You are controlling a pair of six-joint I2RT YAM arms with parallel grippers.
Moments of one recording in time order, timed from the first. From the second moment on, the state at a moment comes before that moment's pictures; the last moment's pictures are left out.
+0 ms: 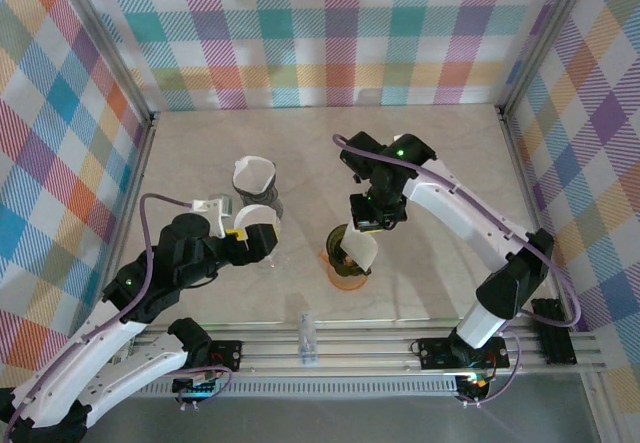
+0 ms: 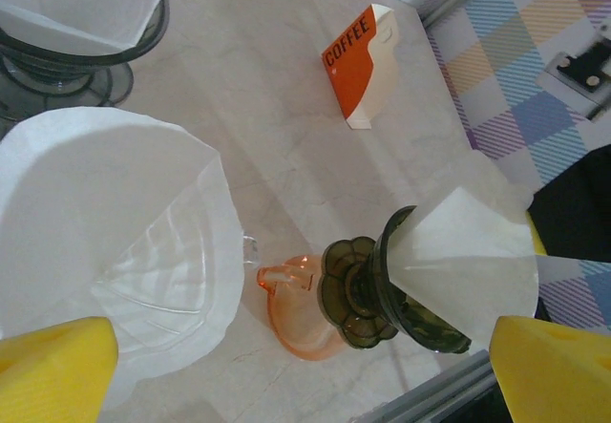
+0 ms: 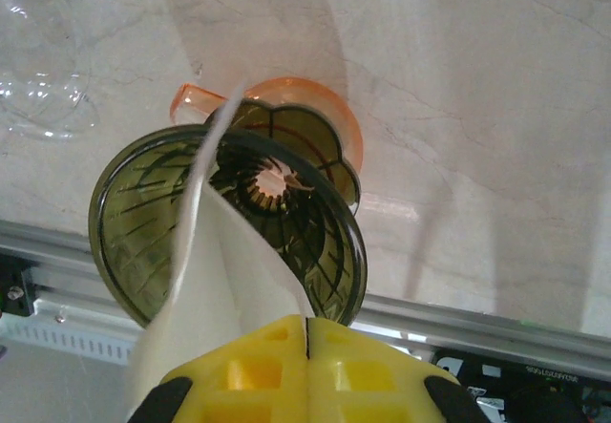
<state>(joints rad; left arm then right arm) -0.70 0.65 0.85 -0.71 -0.01 -0.73 0.77 1.65 1.75 -1.54 -0.07 0.59</state>
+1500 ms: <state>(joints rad) -0.77 0.96 0.87 -0.49 0.19 -0.81 0.92 1.38 1.32 -1.00 0.14 0.51</state>
